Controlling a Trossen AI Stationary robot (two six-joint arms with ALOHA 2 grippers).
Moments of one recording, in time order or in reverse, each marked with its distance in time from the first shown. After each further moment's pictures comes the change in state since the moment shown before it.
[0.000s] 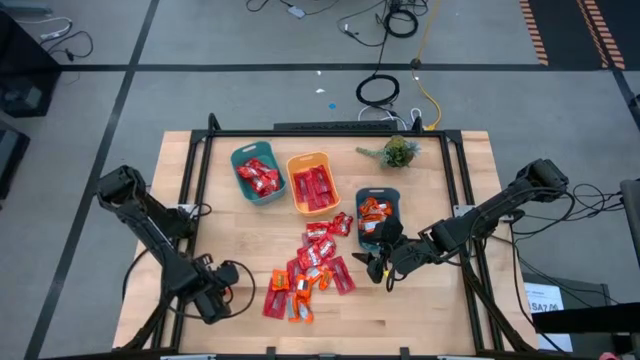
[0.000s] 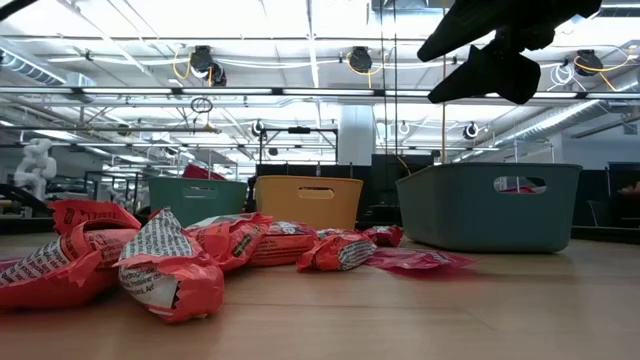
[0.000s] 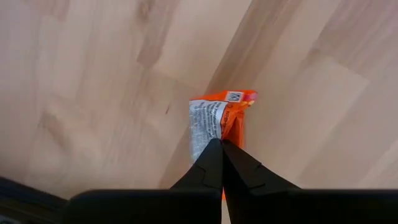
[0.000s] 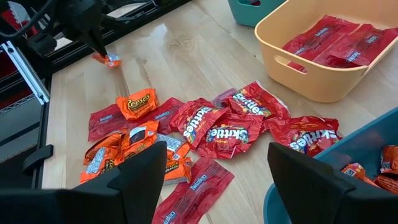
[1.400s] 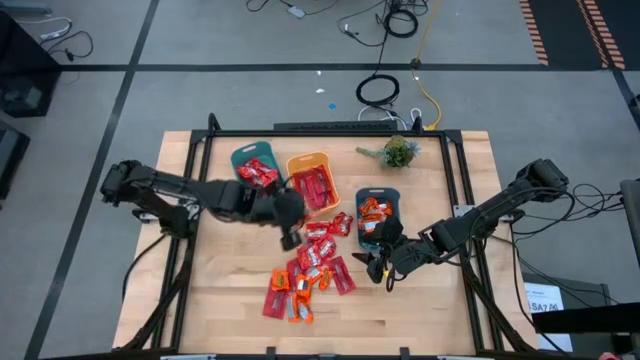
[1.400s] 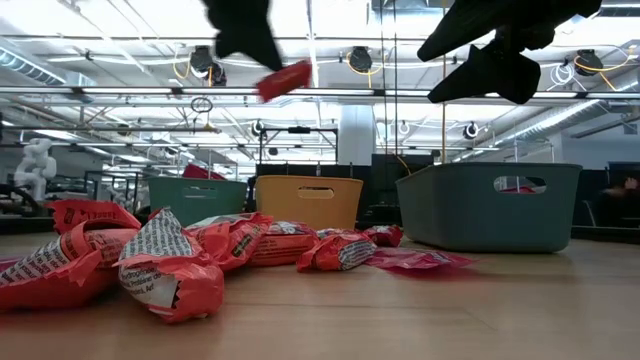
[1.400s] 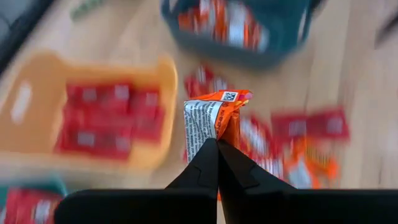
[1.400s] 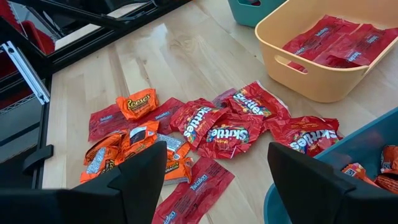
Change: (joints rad) left arm 0.758 -0.003 0.424 0.177 -0.298 0.999; right arm 0.000 0.000 0.000 0.001 0.000 0.000
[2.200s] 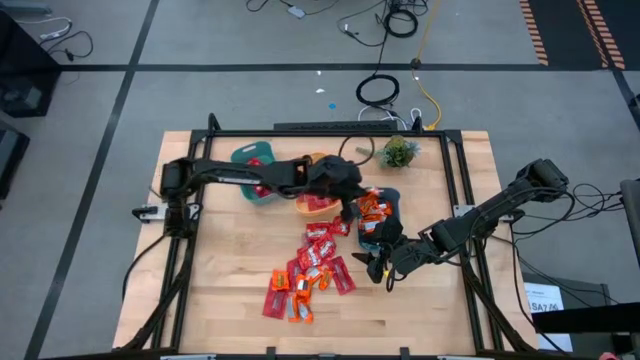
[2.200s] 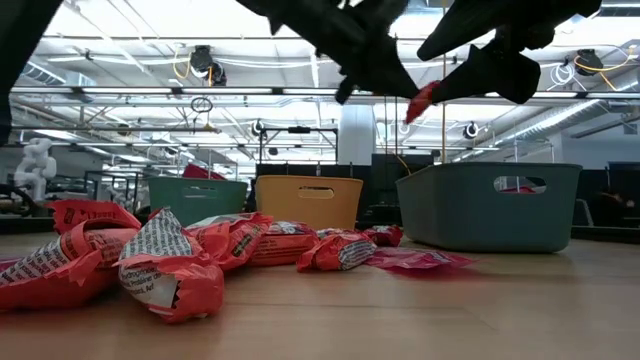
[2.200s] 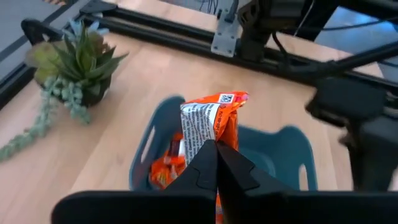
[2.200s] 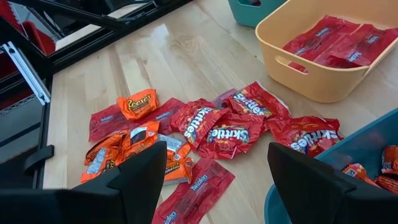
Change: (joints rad) left arm 0.243 0.432 0.292 0.494 0.285 0.204; right arm 0.000 0.000 0.000 0.002 0.000 0.000
